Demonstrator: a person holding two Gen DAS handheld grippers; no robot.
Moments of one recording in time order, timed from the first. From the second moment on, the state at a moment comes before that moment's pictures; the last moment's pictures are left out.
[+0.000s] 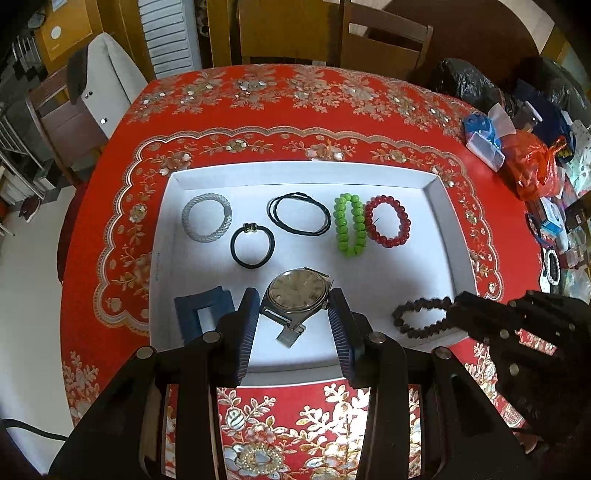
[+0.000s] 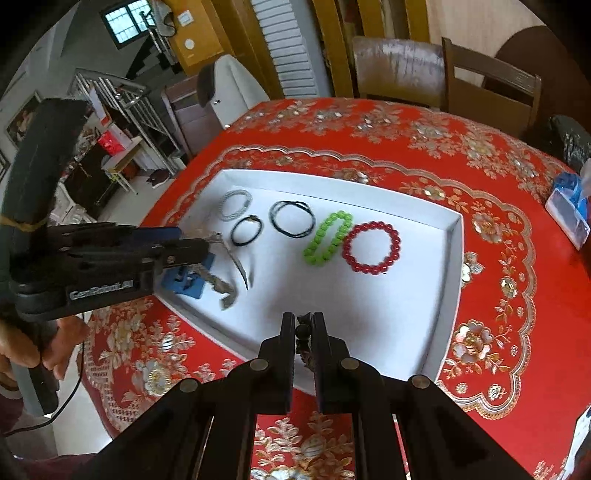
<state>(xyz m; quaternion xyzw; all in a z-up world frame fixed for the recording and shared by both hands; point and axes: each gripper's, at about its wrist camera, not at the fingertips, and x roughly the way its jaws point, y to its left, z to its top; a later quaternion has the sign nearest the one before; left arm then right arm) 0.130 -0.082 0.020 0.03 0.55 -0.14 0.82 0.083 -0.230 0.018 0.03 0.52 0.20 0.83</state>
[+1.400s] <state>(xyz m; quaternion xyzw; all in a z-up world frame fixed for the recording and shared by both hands) 0.163 -0.153 -0.045 0.07 0.60 -0.17 0.78 0.168 -0.278 -0.054 0.00 0.56 0.06 0.83</state>
